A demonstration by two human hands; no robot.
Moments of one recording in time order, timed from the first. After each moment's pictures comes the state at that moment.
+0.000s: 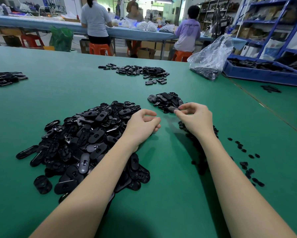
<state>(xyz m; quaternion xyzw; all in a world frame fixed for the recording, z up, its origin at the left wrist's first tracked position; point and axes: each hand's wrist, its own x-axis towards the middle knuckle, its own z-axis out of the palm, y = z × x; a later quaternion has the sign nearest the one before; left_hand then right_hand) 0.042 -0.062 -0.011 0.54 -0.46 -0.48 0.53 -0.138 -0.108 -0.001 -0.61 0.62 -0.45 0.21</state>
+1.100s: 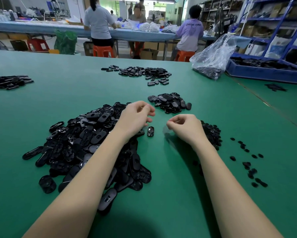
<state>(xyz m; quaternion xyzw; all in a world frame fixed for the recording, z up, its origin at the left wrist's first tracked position) 0.069 -0.065 0.012 0.57 -0.56 -0.36 0.49 -0.117 -0.086 -0.007 -0.63 0.63 -0.34 0.28</state>
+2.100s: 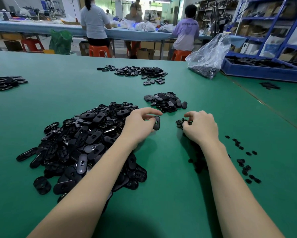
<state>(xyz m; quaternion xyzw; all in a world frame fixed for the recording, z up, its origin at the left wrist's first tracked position) 0.040 -0.051 0.005 0.57 -0.56 -0.36 0.48 -0.152 -0.085 -0.001 -0.66 0.71 -0.23 0.07</state>
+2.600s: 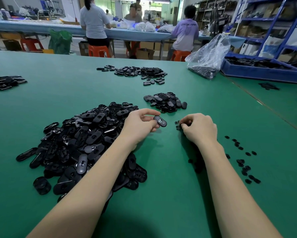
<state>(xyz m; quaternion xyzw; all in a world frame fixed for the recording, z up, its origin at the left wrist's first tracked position) 0.040 -0.052 0.003 0.54 -0.50 -0.45 0.51 -0.149 -0.082 0.001 -0.65 0.72 -0.23 0.08</state>
